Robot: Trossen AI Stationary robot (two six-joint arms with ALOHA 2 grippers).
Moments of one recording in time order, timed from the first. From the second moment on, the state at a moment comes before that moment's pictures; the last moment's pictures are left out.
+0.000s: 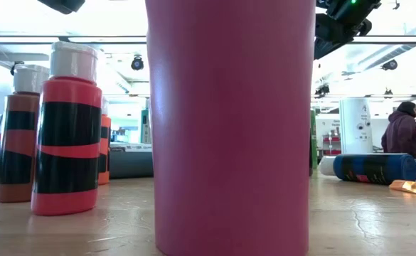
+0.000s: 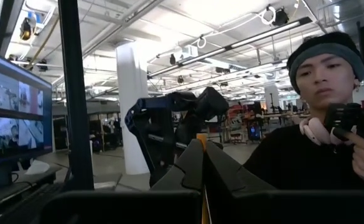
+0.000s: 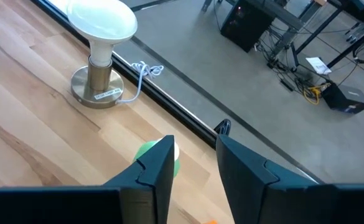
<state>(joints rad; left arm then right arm) -0.41 1.74 0.96 1.29 0.39 -0.06 0.01 1.05 1.00 -0.93 0.94 0.52</state>
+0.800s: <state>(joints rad) -0.41 1.87 0.96 1.25 0.39 -0.05 0.01 1.05 0.99 -0.93 0.94 0.52</state>
